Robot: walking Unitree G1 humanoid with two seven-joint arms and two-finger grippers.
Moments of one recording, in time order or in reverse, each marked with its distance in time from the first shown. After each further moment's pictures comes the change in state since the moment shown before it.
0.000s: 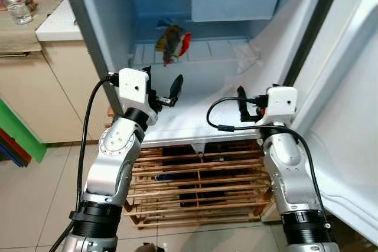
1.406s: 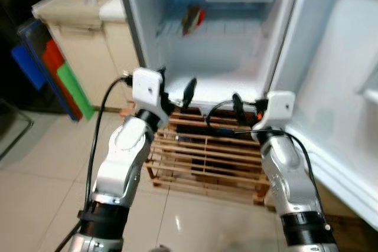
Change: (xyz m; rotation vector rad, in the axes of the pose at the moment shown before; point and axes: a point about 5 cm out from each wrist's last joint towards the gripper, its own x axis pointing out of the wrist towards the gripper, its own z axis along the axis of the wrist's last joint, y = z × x) left arm 0.000 -0.004 -0.002 -0.011 0.009 -0.028; right arm -0.003 -0.007 -0.012 0.112 0.070 0.013
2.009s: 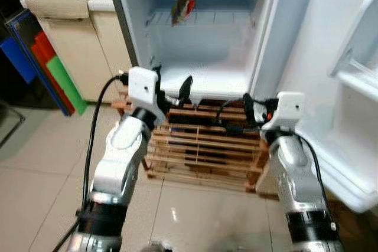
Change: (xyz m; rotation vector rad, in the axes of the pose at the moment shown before) left arm 0.005 -0.007 0.000 0.002 -0.001 -0.024; right arm 0.000 -0.012 -0.004 -0.011 0.022 -0.041
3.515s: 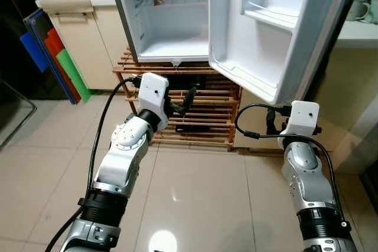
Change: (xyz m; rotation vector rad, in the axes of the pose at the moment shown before) left arm 0.003 0.014 -0.023 0.089 0.123 -0.040; right arm -0.001 -0.021 -0.027 -0.101 0.183 -0.226
